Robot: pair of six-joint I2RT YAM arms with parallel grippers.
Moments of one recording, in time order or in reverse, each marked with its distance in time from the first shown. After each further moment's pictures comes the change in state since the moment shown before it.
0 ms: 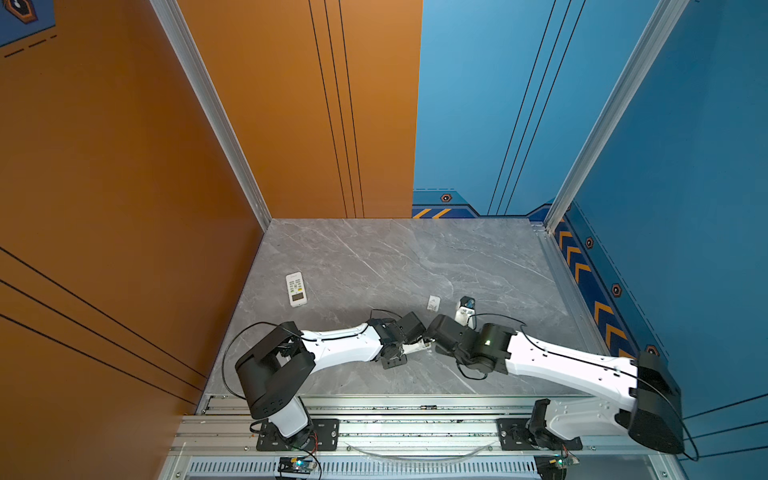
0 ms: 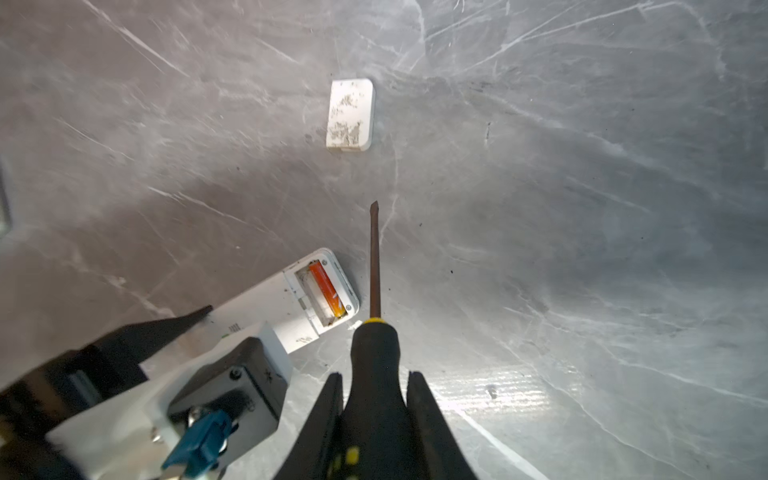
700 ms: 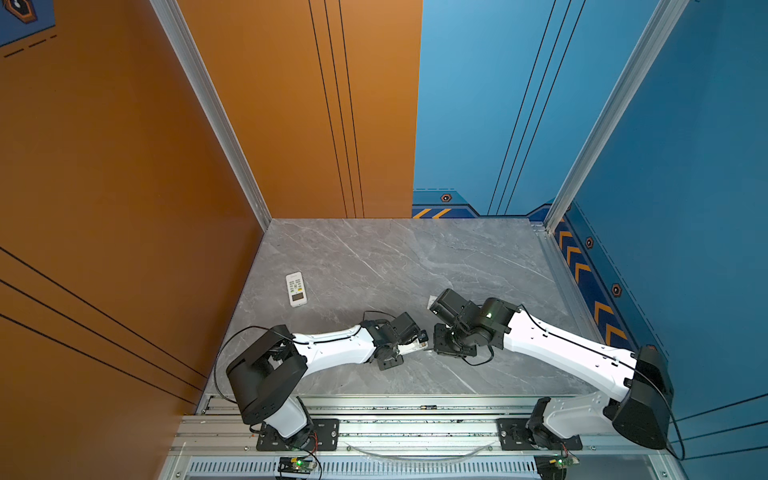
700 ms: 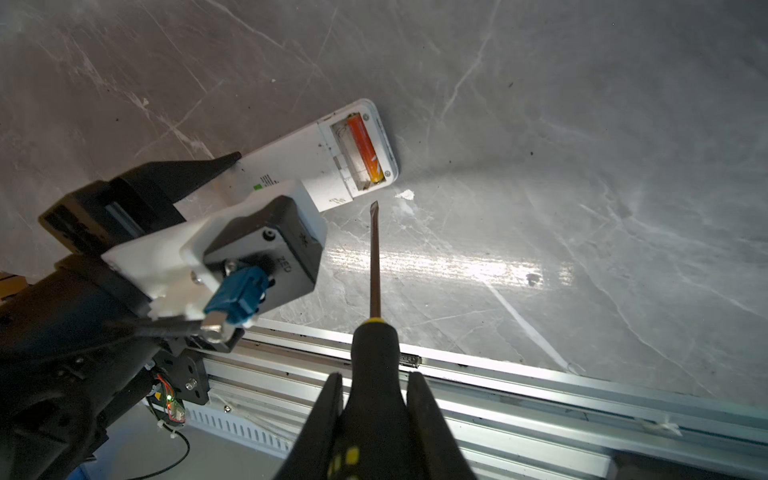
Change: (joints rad) left arm 0.018 -0.032 -0.037 0.024 0.018 -0.005; right arm -0.097 0.146 0.229 -0.251 -0.477 -0.229
